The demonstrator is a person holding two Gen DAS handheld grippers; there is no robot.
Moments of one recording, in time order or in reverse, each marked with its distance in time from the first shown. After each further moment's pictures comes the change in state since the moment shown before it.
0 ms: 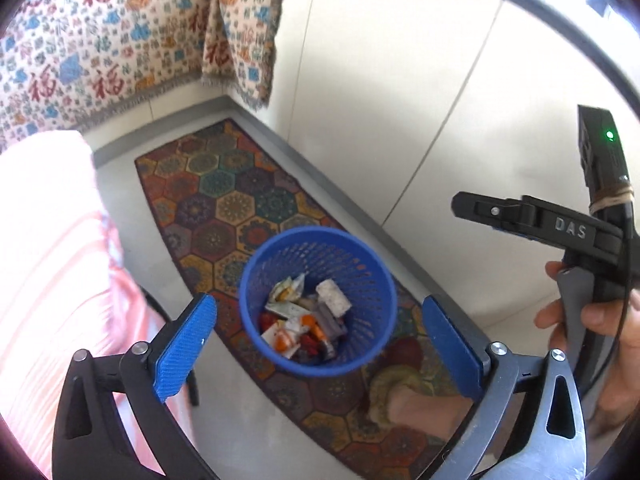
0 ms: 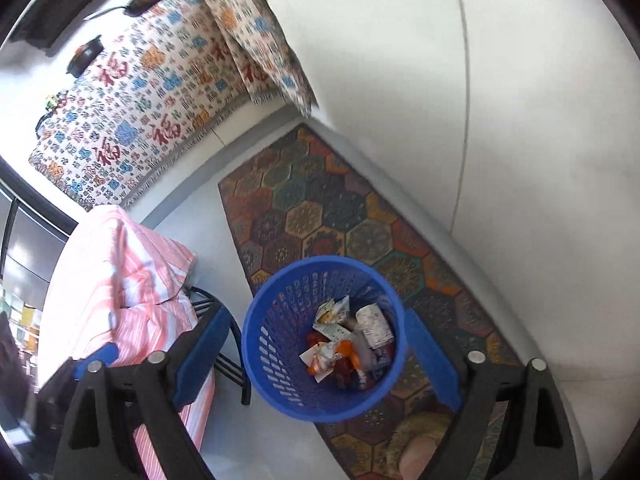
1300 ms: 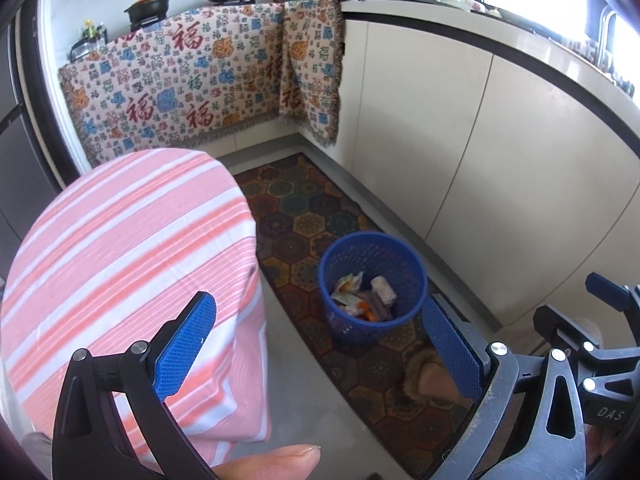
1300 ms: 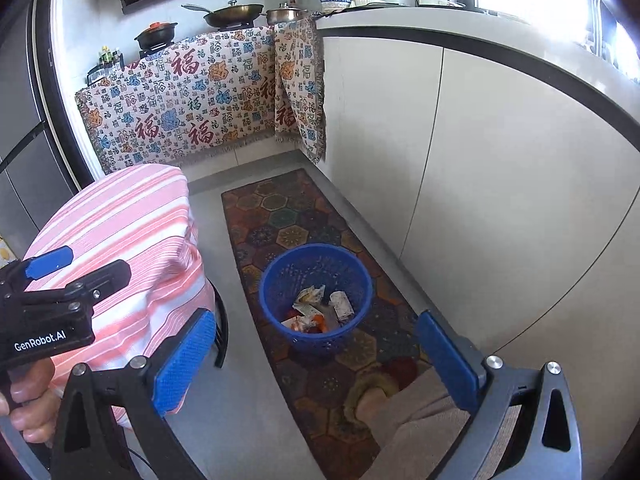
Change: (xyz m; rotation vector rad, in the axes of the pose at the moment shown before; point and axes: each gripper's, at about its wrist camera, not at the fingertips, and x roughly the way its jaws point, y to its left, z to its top) left arm -0.162 -0.011 -0.061 -0.053 -0.130 0.230; right arm -0.207 0.122 -0.156 -0.238 -0.200 -0.208
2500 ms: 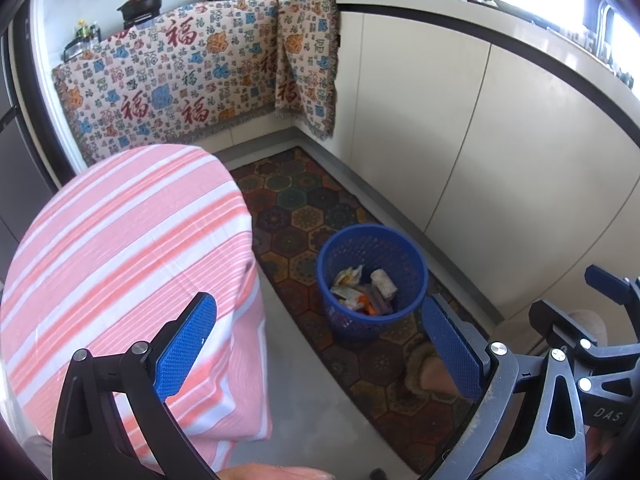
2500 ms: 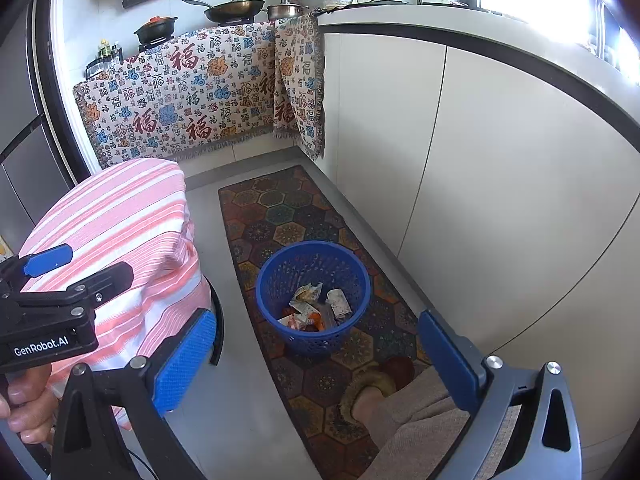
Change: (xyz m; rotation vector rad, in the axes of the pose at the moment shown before) left arm 0.007 0.002 0.000 0.018 0.023 -0.004; right arm 0.012 -0.001 0.003 -0.014 0.010 -0.008
